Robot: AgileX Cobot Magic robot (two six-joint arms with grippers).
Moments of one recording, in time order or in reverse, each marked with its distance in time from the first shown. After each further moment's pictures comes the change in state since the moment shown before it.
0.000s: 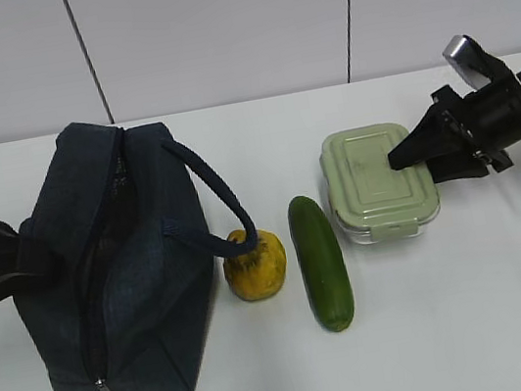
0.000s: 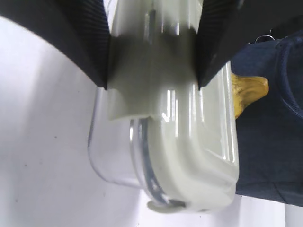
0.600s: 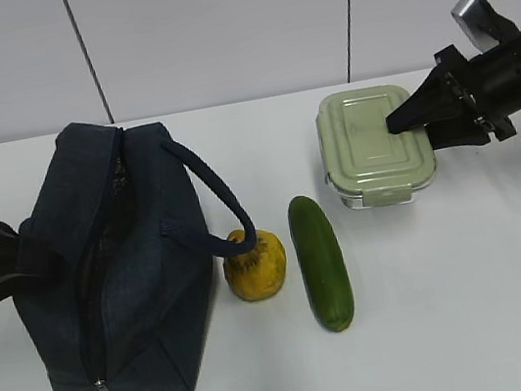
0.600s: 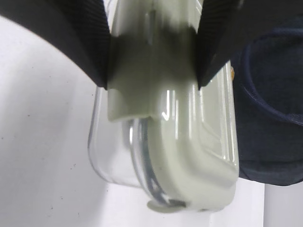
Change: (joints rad) left arm 0.000 0.000 0.000 0.004 0.000 0.000; right arm 0.005 -0.102 0.004 0.033 -0.009 0.037
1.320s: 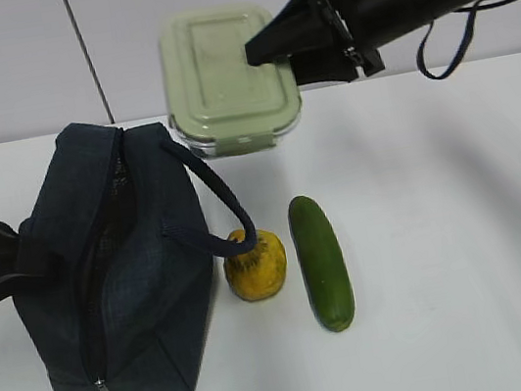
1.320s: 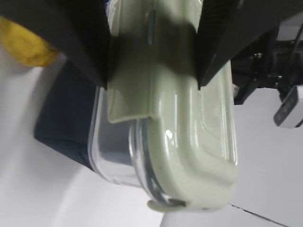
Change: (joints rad) left arm 0.000 0.000 0.000 0.001 0.000 0.000; right arm 0.305 -0.097 -0.175 0.144 0.023 0.082
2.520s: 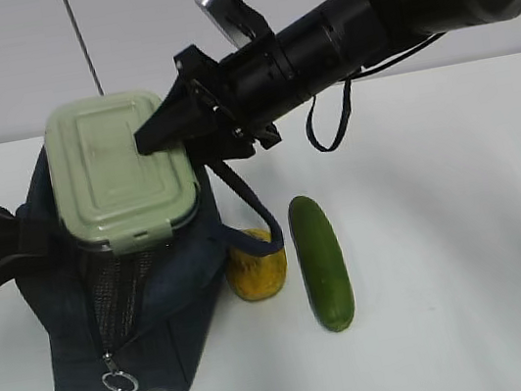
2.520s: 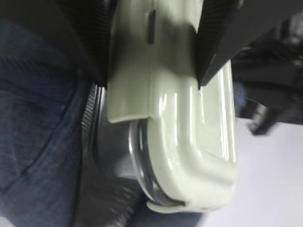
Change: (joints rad) left arm 0.000 0.000 0.000 -0.030 -0.058 0.000; right arm 0.242 0.149 -0.072 0.015 -0.083 0.034
